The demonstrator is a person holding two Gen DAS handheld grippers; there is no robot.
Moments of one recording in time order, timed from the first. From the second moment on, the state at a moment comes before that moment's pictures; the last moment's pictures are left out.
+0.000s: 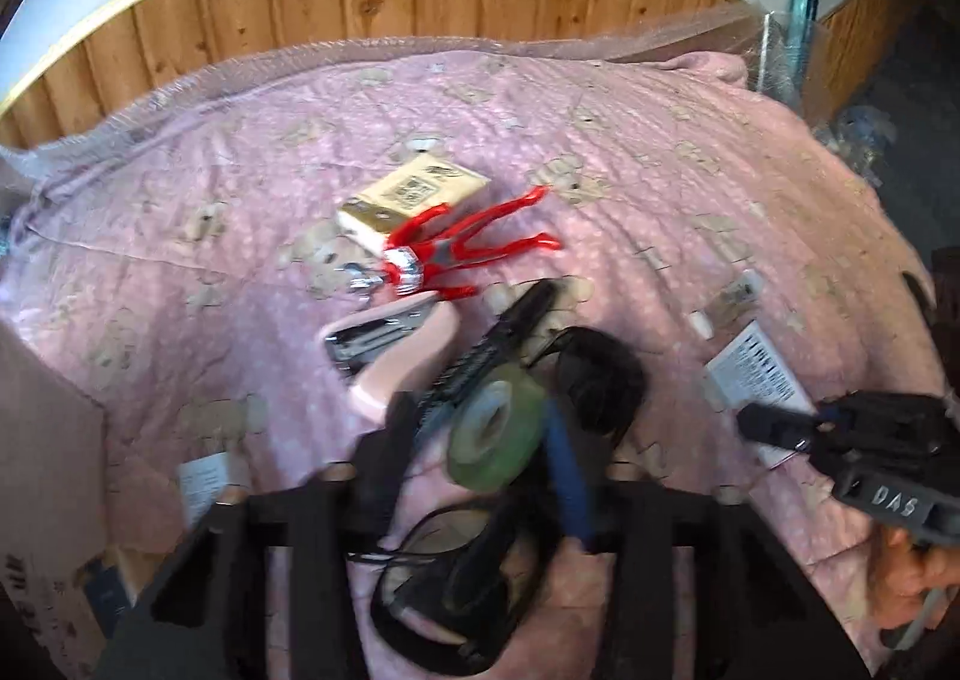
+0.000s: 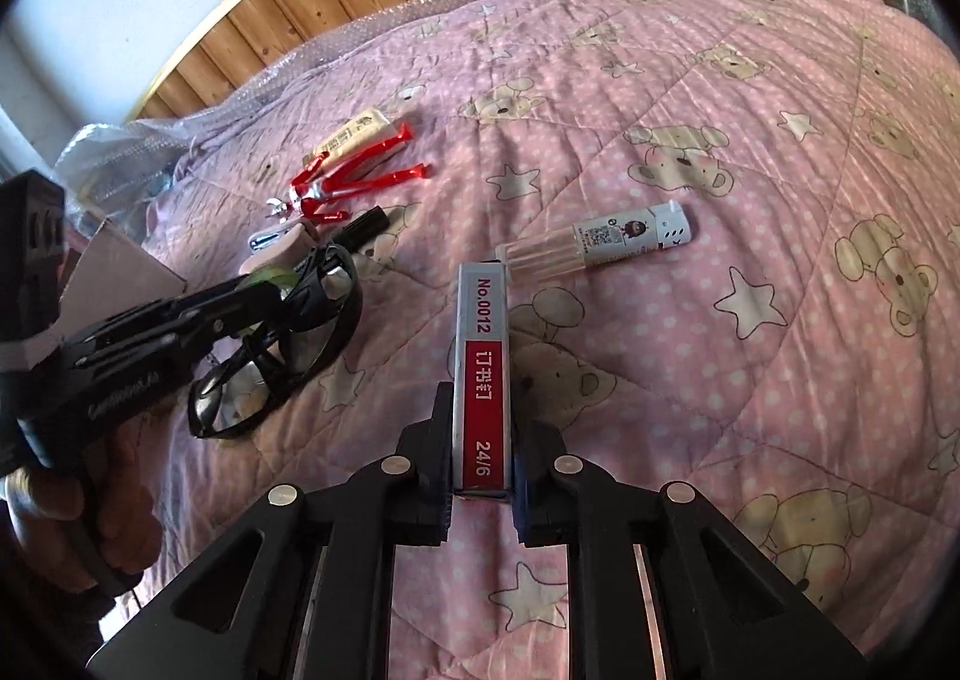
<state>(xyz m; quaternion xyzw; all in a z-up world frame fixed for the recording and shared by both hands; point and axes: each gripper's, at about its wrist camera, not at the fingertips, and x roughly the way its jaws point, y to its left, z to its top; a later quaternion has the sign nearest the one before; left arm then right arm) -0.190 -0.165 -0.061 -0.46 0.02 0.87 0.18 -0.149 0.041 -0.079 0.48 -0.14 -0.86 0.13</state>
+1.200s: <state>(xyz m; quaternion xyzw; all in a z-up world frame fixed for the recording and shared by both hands) -0.090 -0.235 0.022 -0.41 -0.04 0.91 0.07 -0.091 -0.076 0.008 0.43 -0.06 -0.88 0.20</state>
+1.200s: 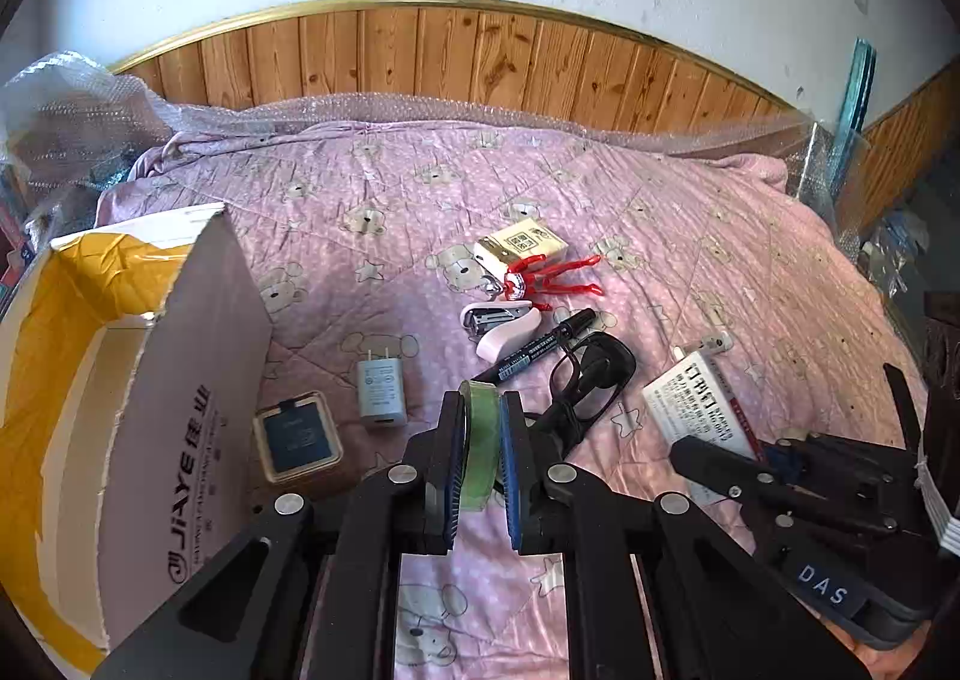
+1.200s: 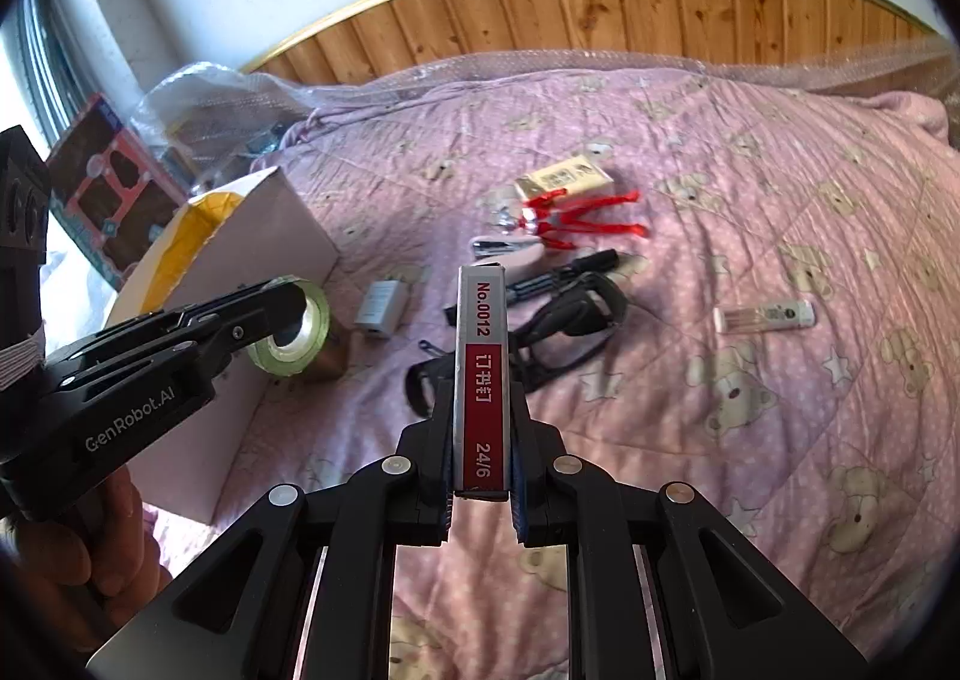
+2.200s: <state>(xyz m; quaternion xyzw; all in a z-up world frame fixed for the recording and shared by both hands) -0.001 -0.375 0.078 -0.34 -0.12 0.93 -0.01 -0.055 -0.210 0.079 0.40 -0.01 -0.87 0.30</state>
